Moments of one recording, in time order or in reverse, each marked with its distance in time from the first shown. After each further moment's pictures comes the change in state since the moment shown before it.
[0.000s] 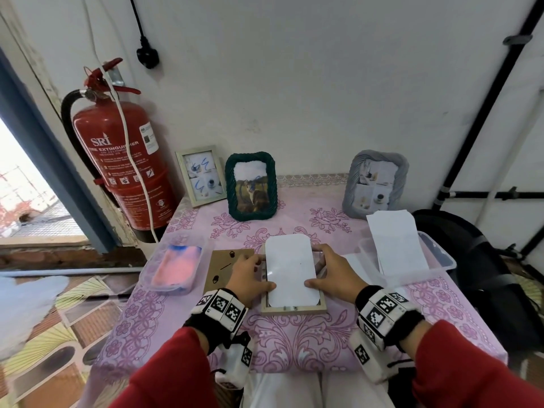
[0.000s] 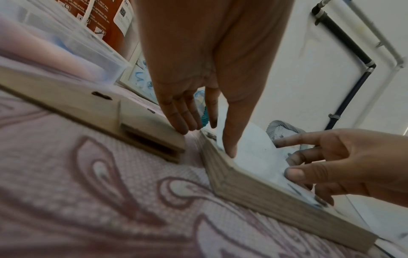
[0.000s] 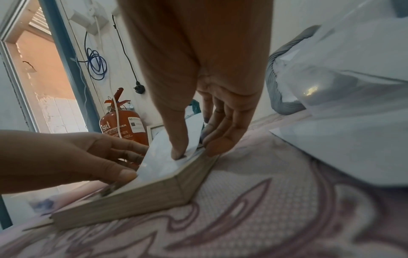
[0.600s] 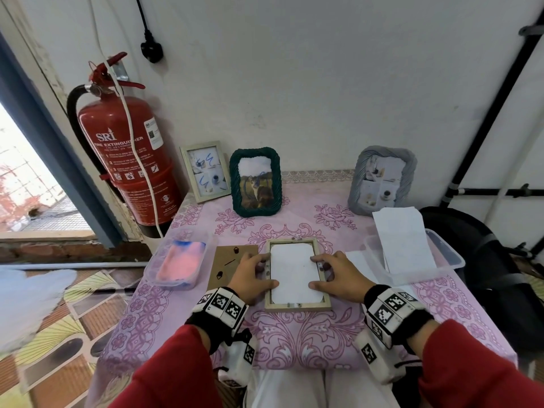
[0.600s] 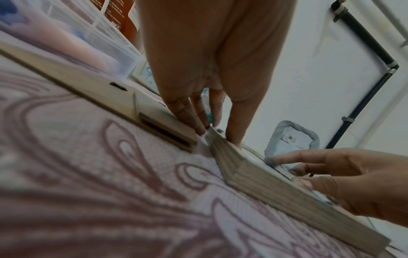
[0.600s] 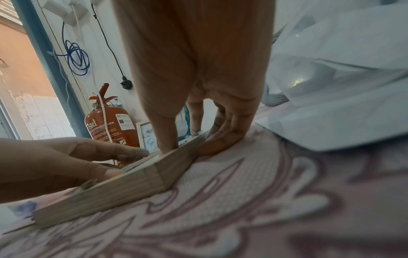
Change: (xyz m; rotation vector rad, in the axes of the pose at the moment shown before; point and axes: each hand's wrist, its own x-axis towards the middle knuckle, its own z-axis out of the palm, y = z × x) left_hand 0.002 -0.010 0.004 -0.069 -0.042 0.000; right_hand 0.000 0.014 0.002 -0.059 -0.112 0.022
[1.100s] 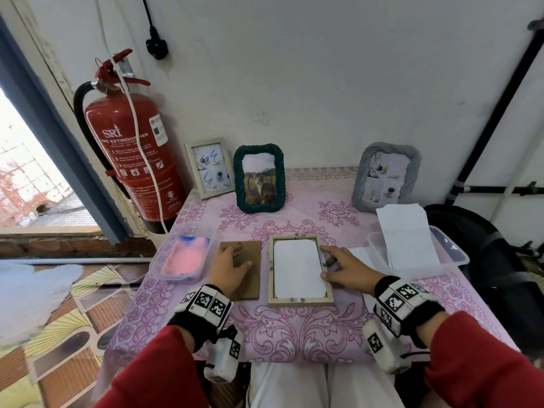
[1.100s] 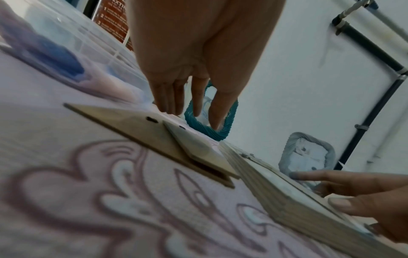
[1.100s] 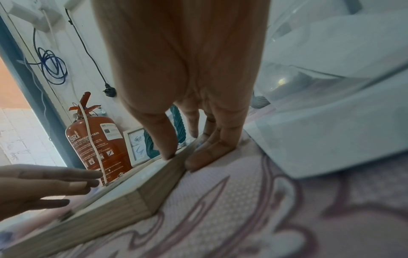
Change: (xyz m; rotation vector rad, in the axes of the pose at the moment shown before) left_hand -0.008 -0.017 -0.030 0.122 0.285 -0.093; right_hand 0.004 0.005 -0.011 0.098 -0.101 0.046
